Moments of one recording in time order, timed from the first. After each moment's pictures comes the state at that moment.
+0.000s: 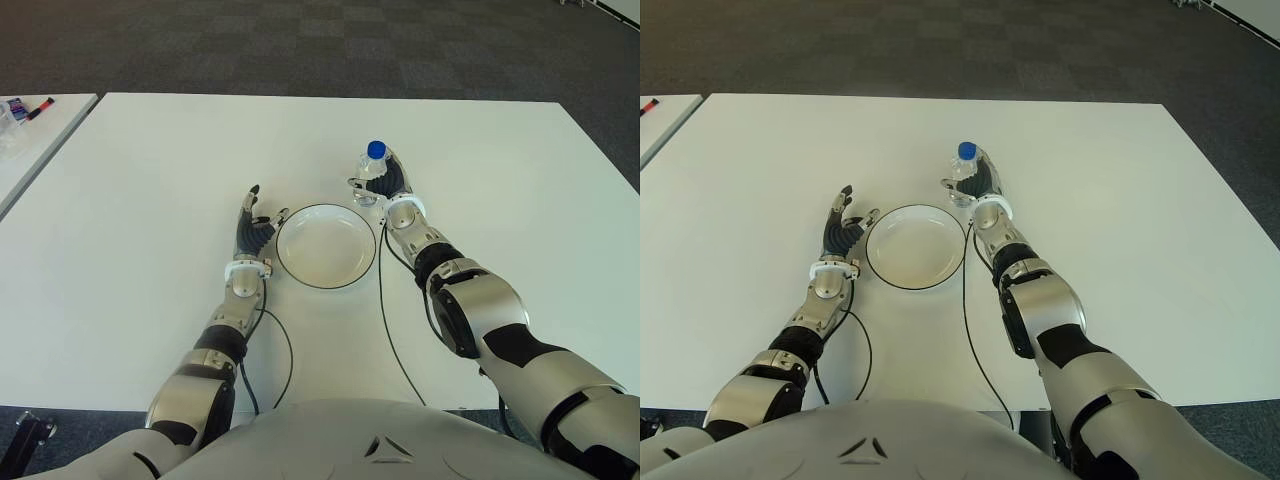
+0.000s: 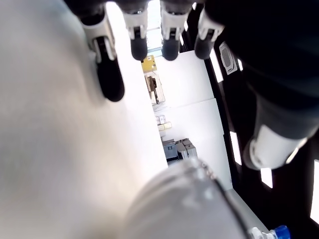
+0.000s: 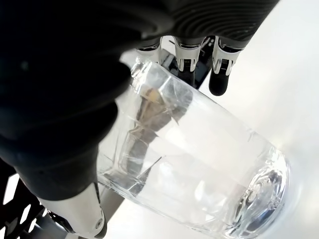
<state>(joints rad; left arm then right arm) -0.23 0.03 -0.04 0.87 0.19 -0.44 0.33 -0.83 -0.07 0.13 1.30 -0.35 -0.25 -0.35</state>
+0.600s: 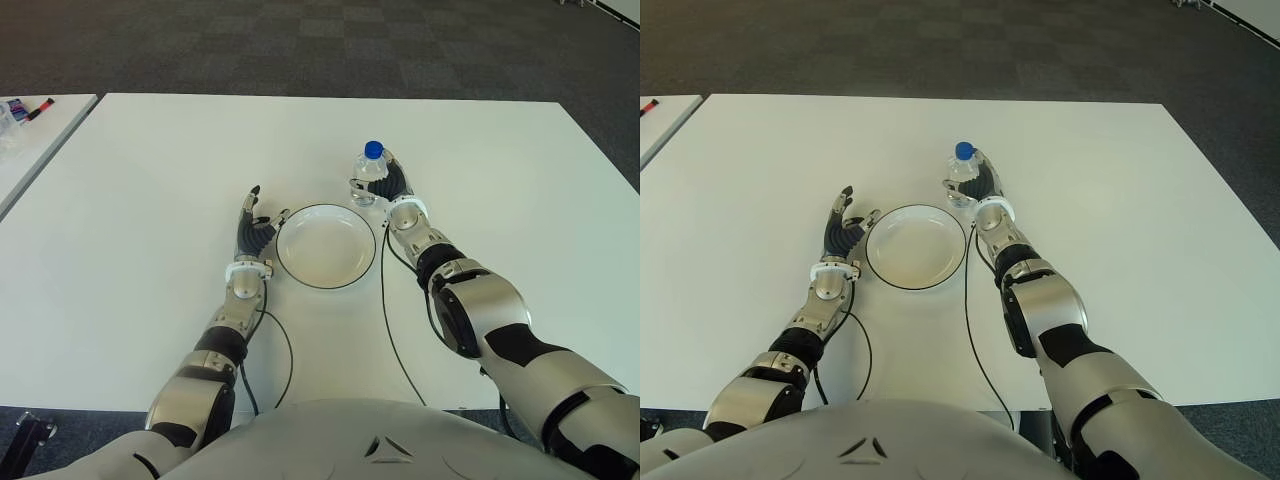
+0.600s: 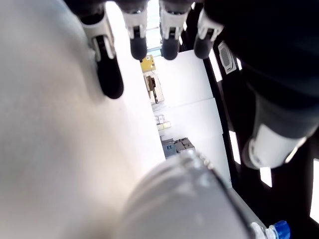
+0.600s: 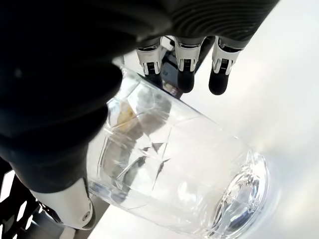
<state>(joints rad) -0.22 0.03 -0.05 0.86 0.19 -0.44 0.33 -0.83 -0.08 0.11 1.32 -0.34 -0.25 -0.31</state>
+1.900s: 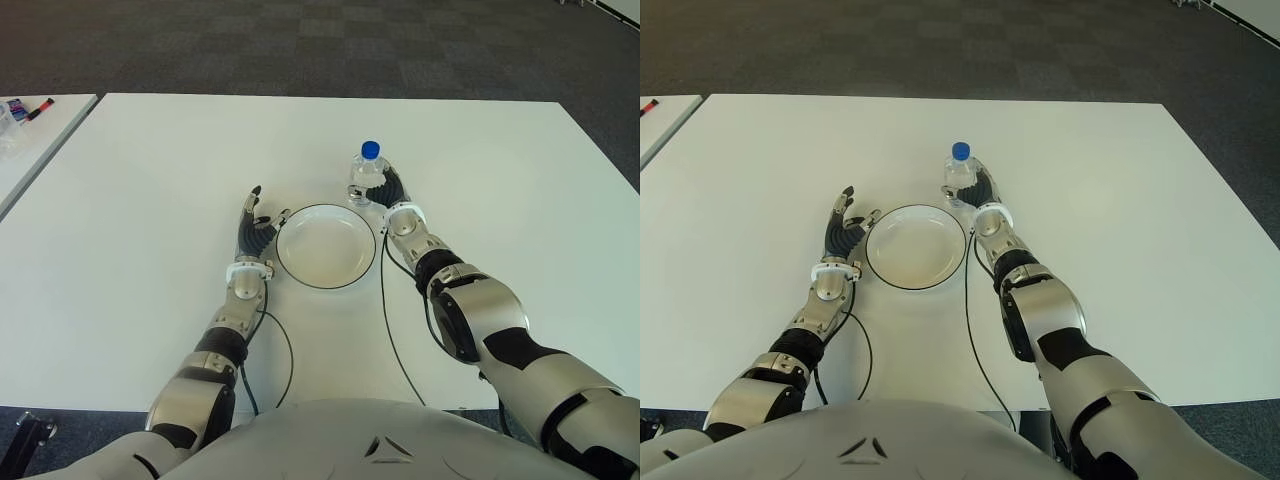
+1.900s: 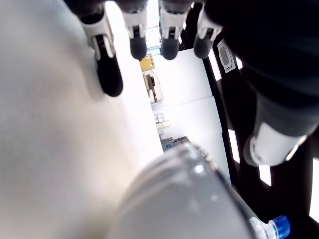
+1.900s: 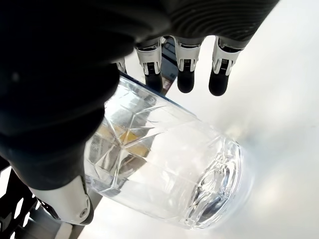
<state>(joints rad) -0.21 0.03 -0.05 0.85 0.19 -0.44 0.33 -0.80 -0.07 0.12 1.33 -0.34 -0.25 -0.30</state>
